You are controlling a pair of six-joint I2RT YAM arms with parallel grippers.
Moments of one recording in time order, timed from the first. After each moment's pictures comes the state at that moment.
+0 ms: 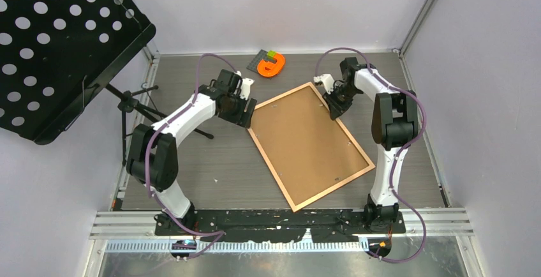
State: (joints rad) left arm -0.41 1.69 1.28 -0.66 0.15 0.01; right arm 0.10 2.13 1.64 -0.92 -0.34 -0.74
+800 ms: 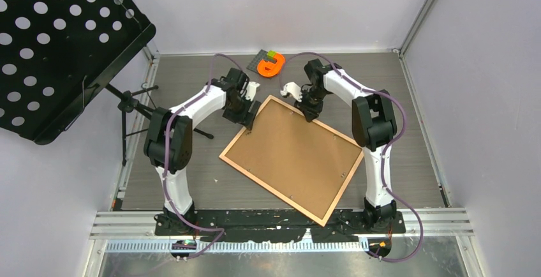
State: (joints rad) left arm -0.40 1.90 1.43 -0.74 0.16 0.06; right arm 0.35 2.20 1.76 -0.98 -0.34 -0.96
